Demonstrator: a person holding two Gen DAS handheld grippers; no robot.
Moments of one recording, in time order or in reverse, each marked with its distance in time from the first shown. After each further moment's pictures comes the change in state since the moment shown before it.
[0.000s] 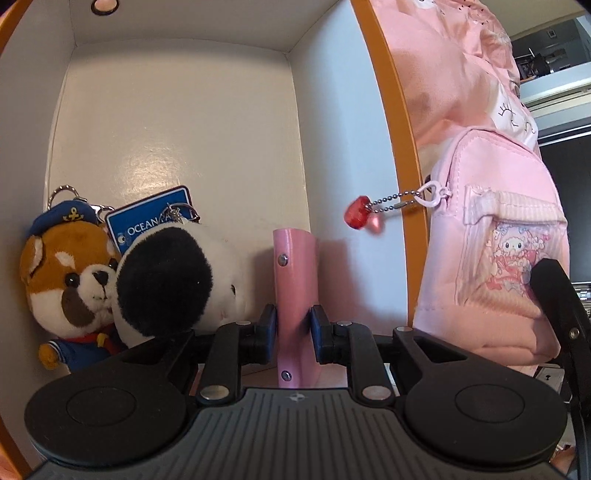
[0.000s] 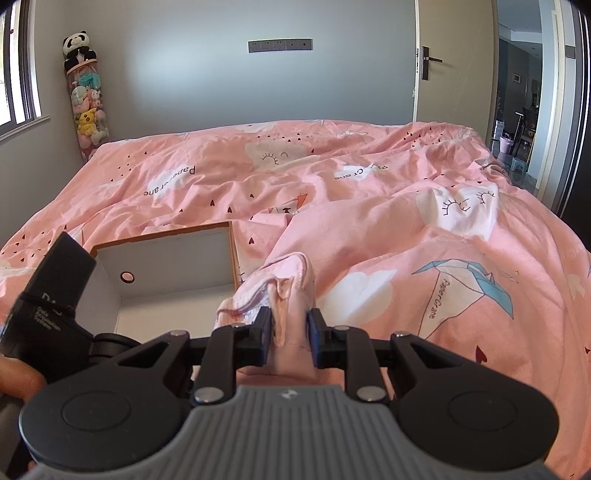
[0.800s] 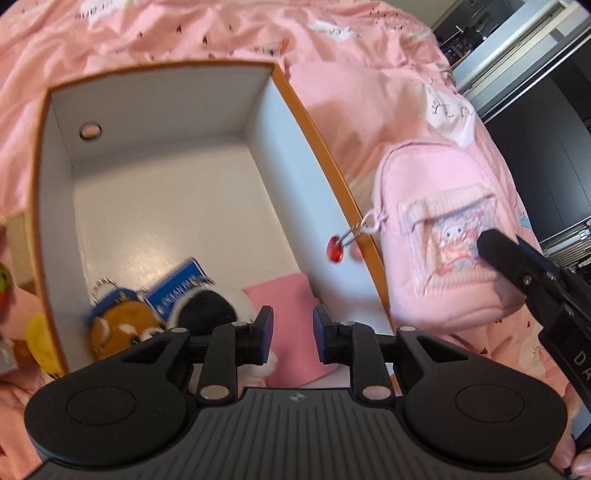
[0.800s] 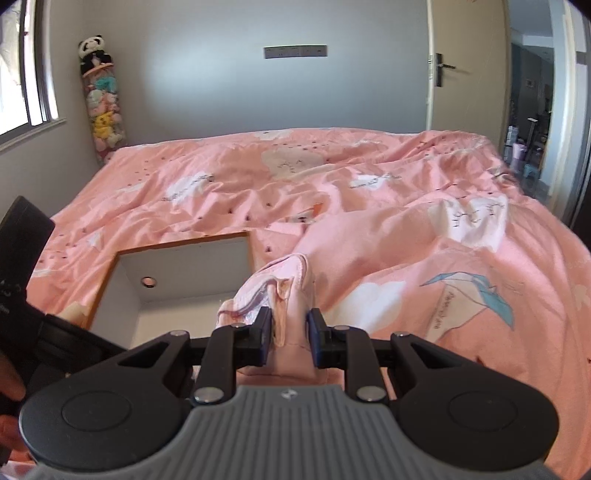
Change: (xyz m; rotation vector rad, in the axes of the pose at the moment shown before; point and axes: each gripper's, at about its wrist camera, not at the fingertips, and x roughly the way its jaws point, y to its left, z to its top) left arm -0.071 -0.012 -0.014 0.312 -0.192 0.027; right arm -0.019 0.000 0.009 -0.017 -0.010 0.086
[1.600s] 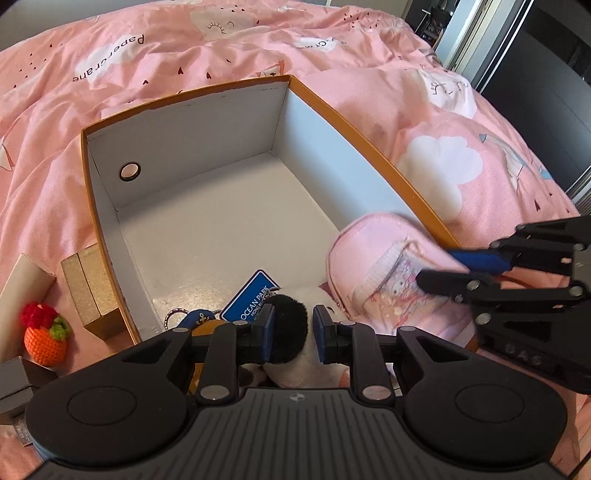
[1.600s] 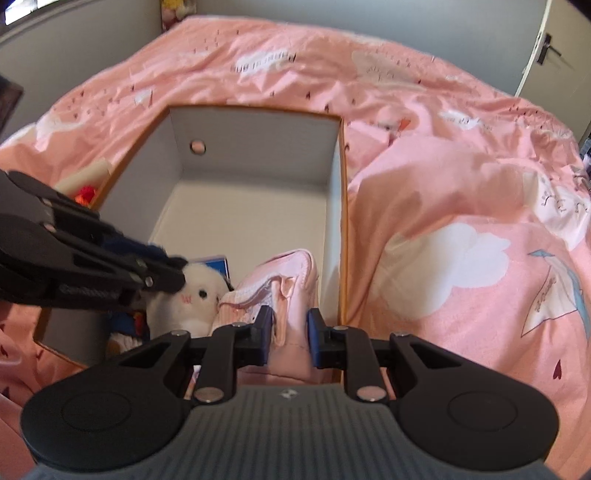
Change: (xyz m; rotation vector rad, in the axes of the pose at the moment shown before) left arm -0.003 0.024 -0.023 0.212 -0.083 0.103; right arm 0.070 0.046 -0.030 -0.301 0.373 0.084
